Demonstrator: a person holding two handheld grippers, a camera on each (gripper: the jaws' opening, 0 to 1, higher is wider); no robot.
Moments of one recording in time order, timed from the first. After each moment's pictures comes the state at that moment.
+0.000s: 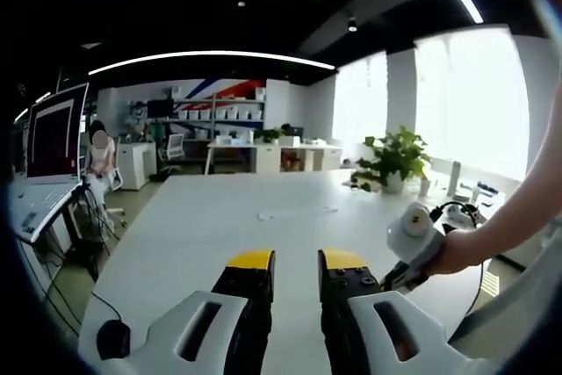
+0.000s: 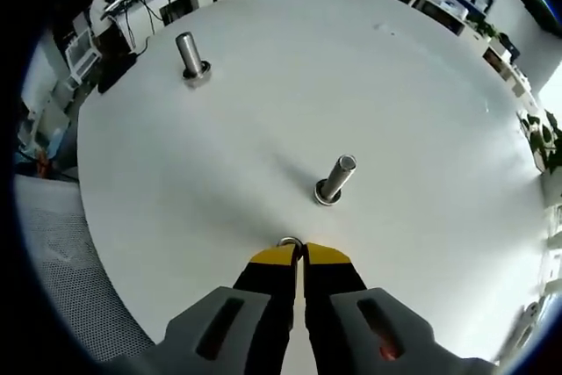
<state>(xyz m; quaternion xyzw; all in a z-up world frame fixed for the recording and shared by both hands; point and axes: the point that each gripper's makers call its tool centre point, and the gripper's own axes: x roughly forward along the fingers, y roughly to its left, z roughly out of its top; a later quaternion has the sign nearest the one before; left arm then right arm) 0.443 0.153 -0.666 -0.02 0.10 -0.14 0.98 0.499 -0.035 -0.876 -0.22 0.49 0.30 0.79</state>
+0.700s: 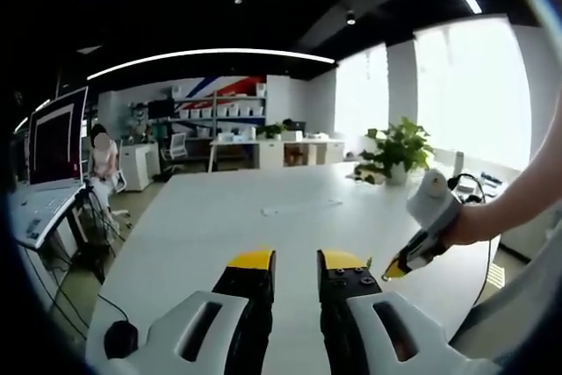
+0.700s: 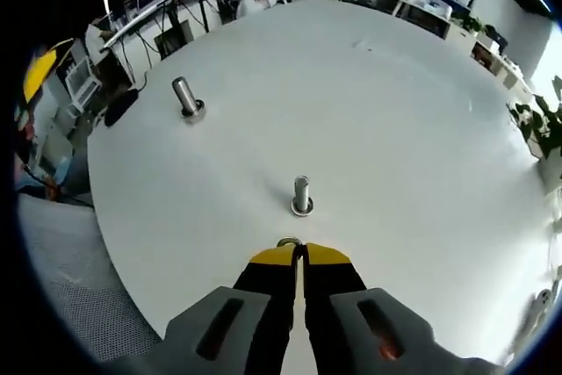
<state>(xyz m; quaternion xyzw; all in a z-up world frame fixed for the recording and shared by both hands) 0.443 0.157 -0.671 0.00 0.11 -0.13 0.98 0.512 -0.048 -0.839 -0.17 0.46 0.30 0.82</state>
